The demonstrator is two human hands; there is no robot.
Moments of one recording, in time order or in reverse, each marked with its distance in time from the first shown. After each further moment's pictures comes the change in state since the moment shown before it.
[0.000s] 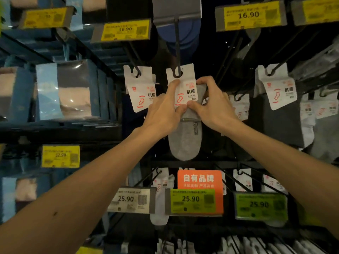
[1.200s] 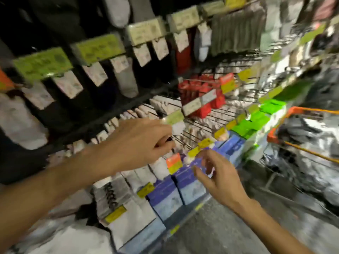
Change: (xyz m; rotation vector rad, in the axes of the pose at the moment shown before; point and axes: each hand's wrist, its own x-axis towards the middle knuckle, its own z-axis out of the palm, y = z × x) left_hand -0.305 0.226 0.103 -0.144 -0.742 0.904; right_hand -0.557 -0.008 -0.204 -0.301 0.036 0.728
